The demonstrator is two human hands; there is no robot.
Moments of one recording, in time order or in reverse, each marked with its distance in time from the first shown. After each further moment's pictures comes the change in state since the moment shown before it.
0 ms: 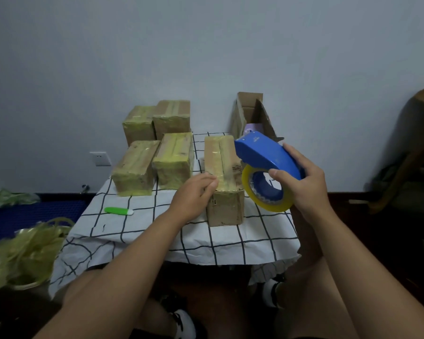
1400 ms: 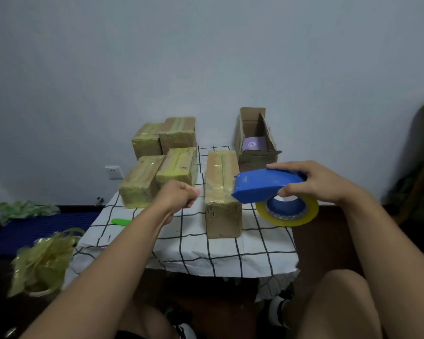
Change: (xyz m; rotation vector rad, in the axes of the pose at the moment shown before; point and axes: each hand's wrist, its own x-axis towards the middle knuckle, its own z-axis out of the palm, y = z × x) left_hand 0.009 0.031 -0.049 -0.456 0.042 -0.668; right_hand 0.056 -0.023 -0.065 -0.371 -0.683 0.040
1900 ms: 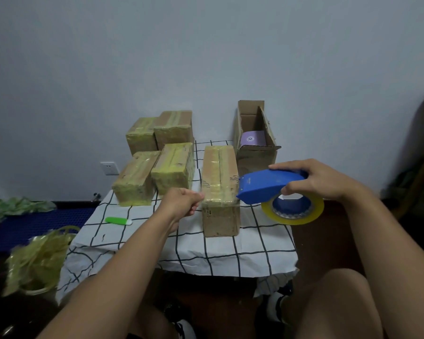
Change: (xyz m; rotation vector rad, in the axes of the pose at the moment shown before) left_hand 0.005 -0.016 0.029 -0.179 -0.005 -0.094; right_hand 0.011 0.021 -0.005 -0.053 -0.017 0.066
